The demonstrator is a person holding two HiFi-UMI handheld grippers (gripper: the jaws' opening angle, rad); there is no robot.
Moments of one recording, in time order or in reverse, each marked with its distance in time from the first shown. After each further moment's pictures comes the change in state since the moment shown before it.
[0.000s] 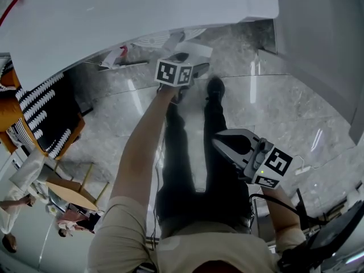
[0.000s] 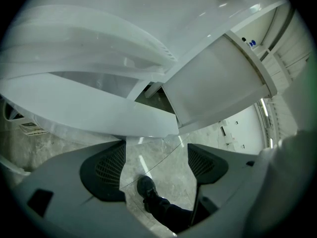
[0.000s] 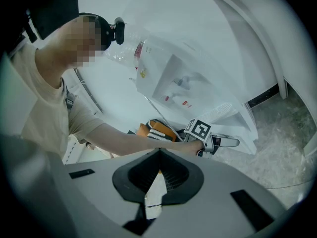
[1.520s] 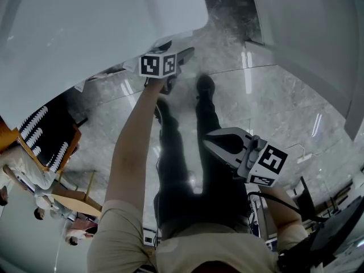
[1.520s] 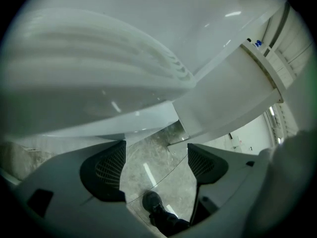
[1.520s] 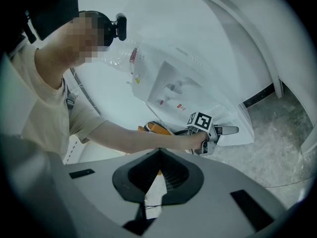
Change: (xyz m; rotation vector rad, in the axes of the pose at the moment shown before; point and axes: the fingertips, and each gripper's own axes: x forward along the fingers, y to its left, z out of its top) left arm 0.027 0.015 0.053 0.015 -0.070 0.062; right arm -0.015 -0.021 0.006 0.028 -0.021 -0.014
